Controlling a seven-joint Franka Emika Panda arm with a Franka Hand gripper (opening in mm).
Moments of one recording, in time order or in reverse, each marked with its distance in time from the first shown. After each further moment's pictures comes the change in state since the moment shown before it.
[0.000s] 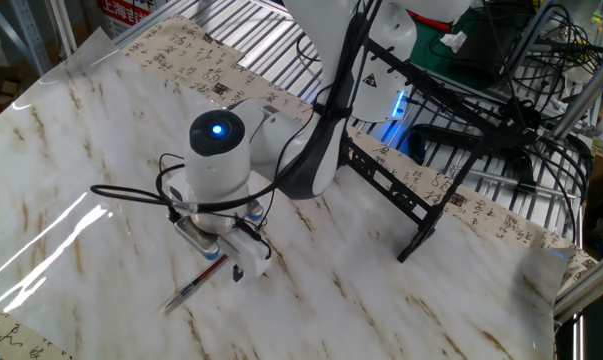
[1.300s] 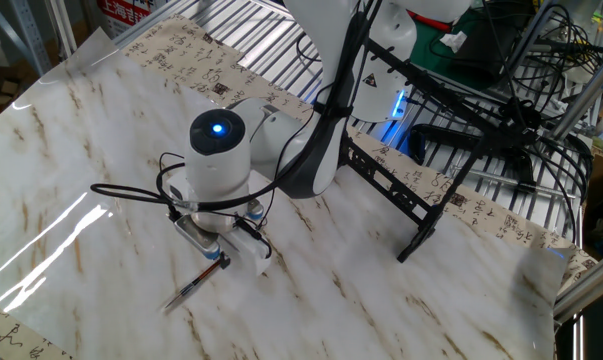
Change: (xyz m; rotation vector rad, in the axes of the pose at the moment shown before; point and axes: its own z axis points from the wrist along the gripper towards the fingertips) arm 0.002 0.000 -0.008 0.002 -0.001 0.007
